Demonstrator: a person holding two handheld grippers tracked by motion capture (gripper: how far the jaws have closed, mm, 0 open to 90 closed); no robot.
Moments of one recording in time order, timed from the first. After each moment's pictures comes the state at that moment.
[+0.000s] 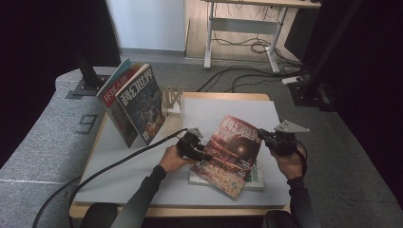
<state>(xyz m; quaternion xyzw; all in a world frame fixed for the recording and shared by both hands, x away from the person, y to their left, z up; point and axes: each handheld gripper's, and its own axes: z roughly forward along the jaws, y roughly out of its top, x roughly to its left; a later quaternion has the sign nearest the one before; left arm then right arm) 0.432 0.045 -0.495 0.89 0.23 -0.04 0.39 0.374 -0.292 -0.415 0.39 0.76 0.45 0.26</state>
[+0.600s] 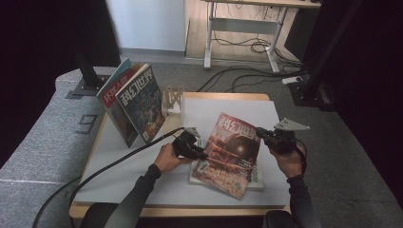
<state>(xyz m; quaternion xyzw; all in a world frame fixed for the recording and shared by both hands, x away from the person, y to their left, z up) 0.423 0.056 -0.476 0.90 0.21 -0.05 0.38 0.376 -0.289 -0.408 0.38 0.76 0.46 0.25</state>
